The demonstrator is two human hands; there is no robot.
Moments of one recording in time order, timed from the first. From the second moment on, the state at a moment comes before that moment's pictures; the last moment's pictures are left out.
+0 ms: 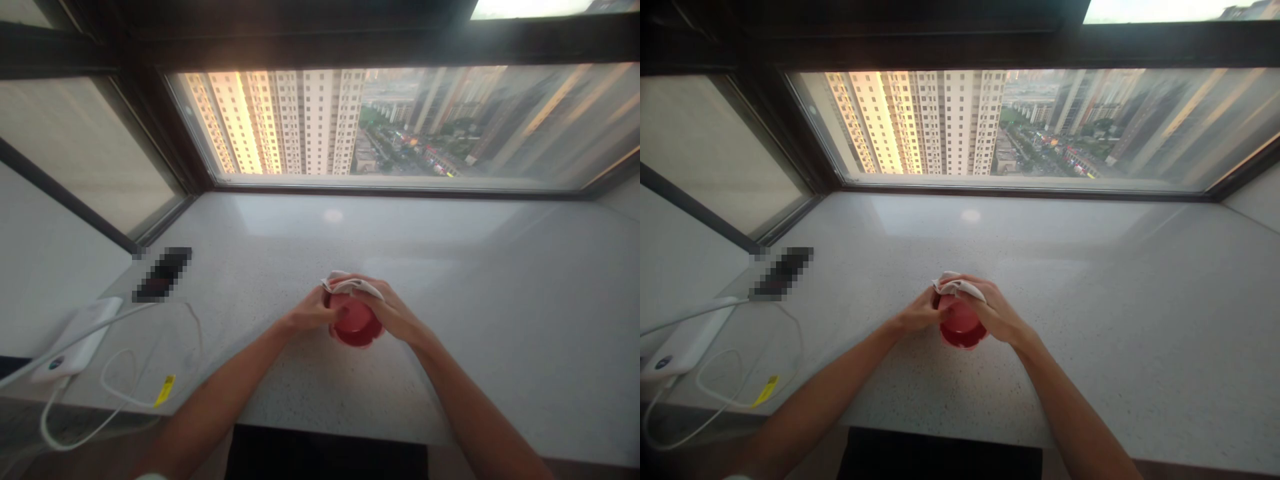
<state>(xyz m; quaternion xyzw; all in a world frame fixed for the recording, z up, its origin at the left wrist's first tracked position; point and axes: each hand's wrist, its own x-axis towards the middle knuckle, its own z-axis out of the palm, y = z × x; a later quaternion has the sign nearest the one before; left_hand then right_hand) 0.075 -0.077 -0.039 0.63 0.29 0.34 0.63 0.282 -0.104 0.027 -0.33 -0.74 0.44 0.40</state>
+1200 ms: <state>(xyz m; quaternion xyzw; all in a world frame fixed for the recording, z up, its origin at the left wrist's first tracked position) 0.084 -0.083 -0.051 0.69 0.40 0.55 0.24 0.260 -0.105 -0.024 -0.33 -0.84 0.04 0.44</state>
